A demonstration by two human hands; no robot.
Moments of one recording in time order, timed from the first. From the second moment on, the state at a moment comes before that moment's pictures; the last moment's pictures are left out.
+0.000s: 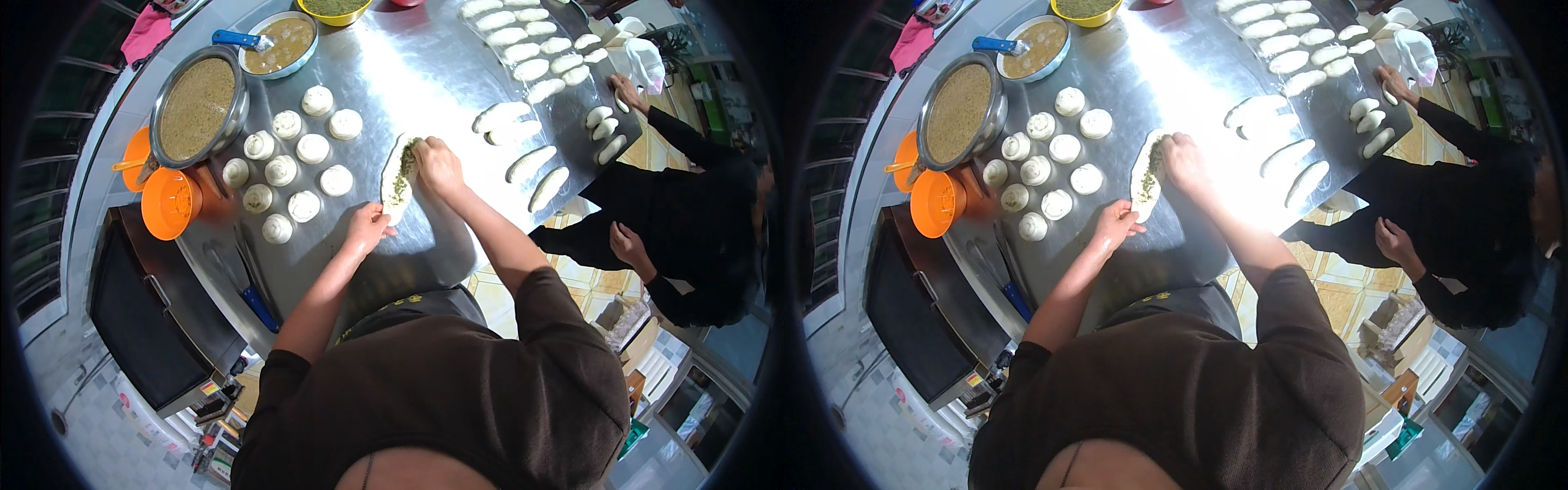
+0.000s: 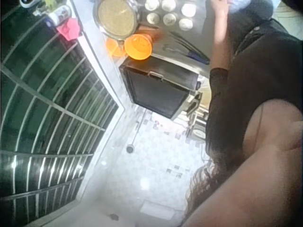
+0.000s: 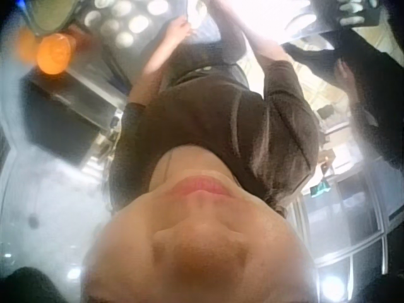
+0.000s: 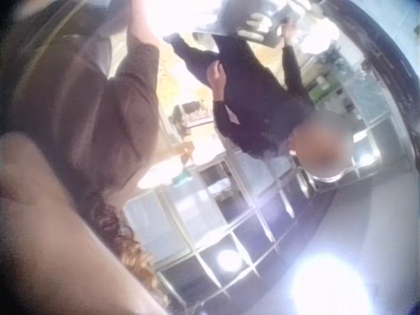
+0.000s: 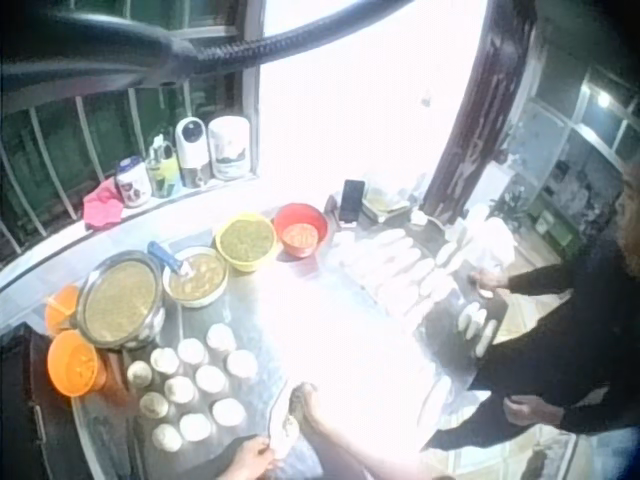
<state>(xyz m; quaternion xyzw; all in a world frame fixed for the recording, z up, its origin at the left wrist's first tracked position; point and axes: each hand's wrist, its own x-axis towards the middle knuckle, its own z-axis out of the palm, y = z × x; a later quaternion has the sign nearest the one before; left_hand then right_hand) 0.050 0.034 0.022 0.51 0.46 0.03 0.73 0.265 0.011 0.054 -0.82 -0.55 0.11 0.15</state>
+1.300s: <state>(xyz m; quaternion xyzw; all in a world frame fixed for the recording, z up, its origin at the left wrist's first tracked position) 0.052 0.025 0.024 0.55 0.46 0.06 0.69 0.282 0.021 0.021 -0.76 -0.63 0.06 0.14</state>
